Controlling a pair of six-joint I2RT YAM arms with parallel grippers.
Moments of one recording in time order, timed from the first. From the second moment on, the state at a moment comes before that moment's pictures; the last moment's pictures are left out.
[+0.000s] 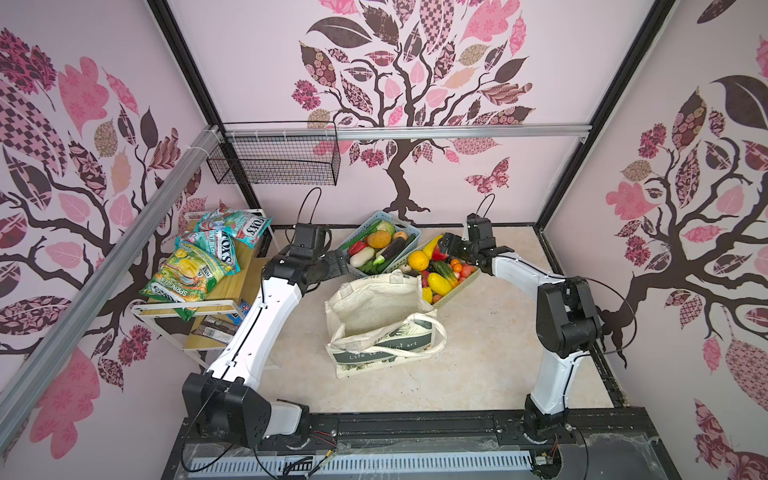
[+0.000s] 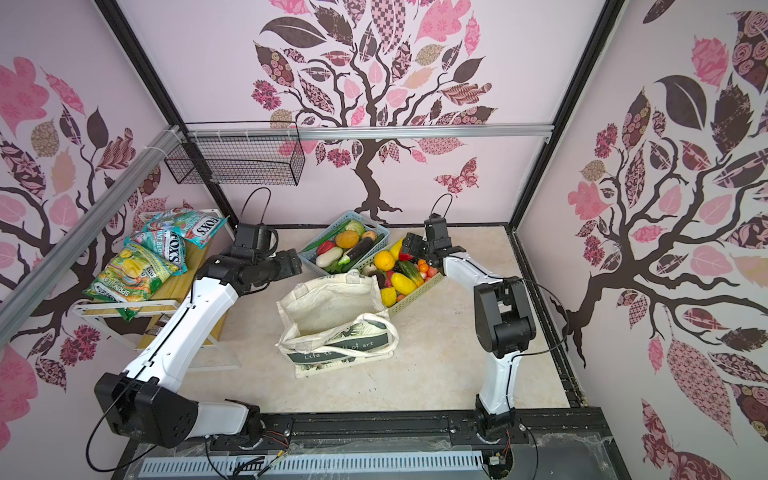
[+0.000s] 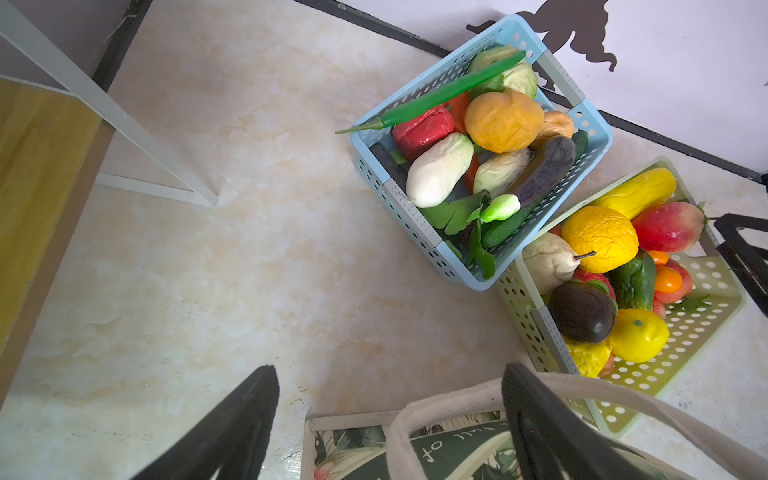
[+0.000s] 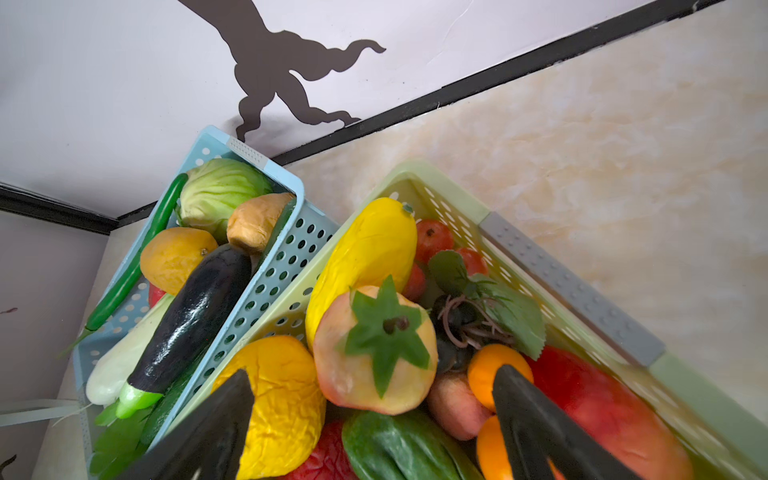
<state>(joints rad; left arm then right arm) -0.23 1.37 1.38 -0.86 -0.10 -0.45 0.26 1.93 1.42 -0.10 -0.12 0.53</state>
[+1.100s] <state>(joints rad) -0.24 1.39 1.38 -0.85 -0.10 -0.45 0.26 2.09 1.54 -0.13 -0.20 0.53</state>
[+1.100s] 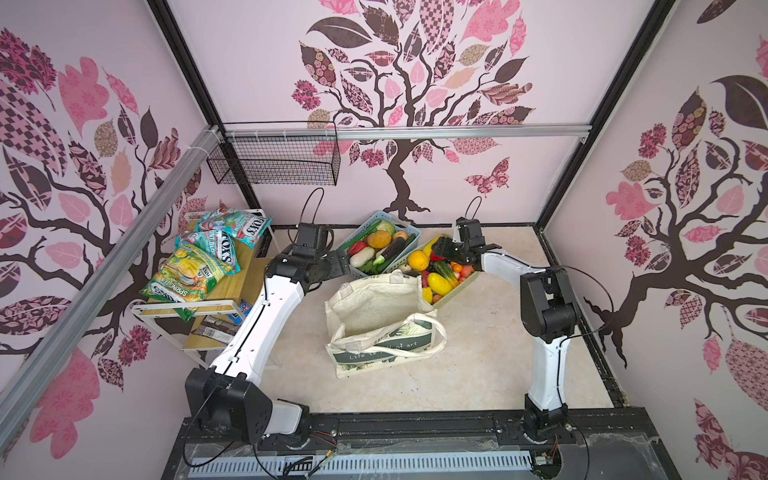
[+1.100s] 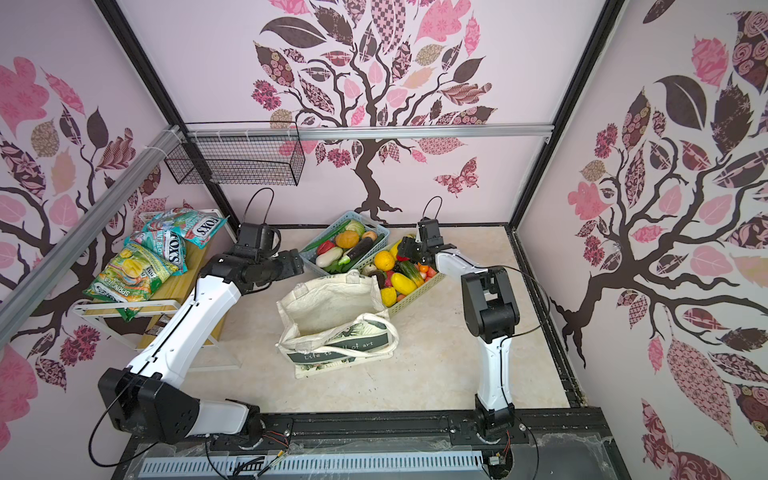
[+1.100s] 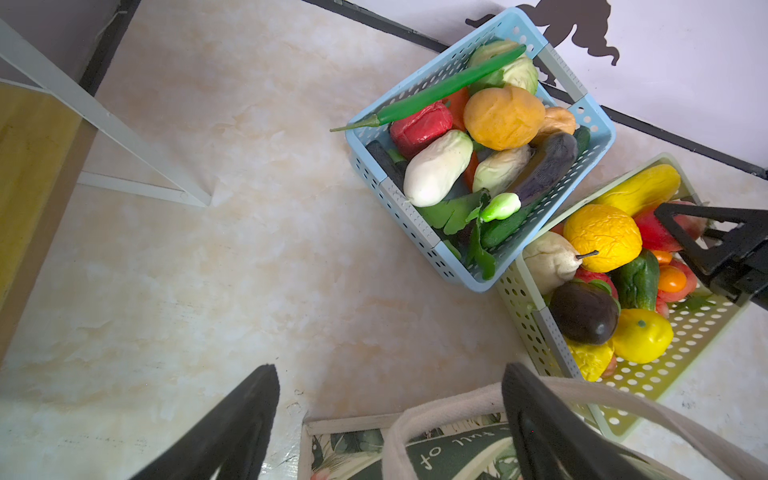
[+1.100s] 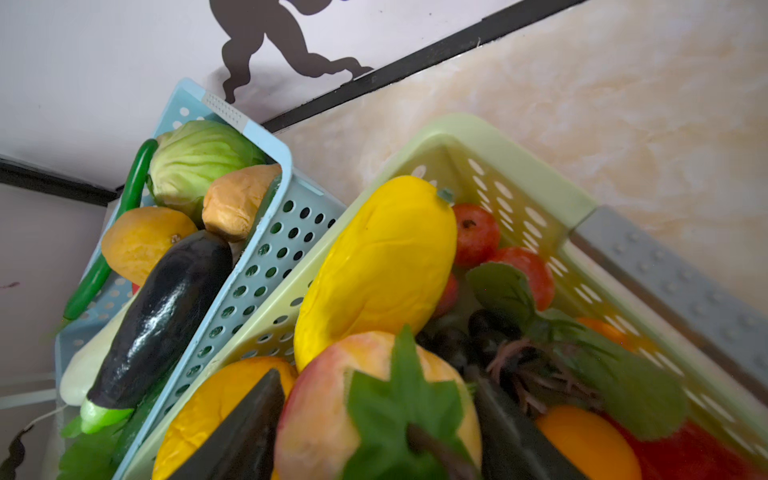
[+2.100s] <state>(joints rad) -0.24 1.39 1.38 -0.85 -0.10 -0.45 0.33 1.79 1.46 -0.17 -0.19 0.44</state>
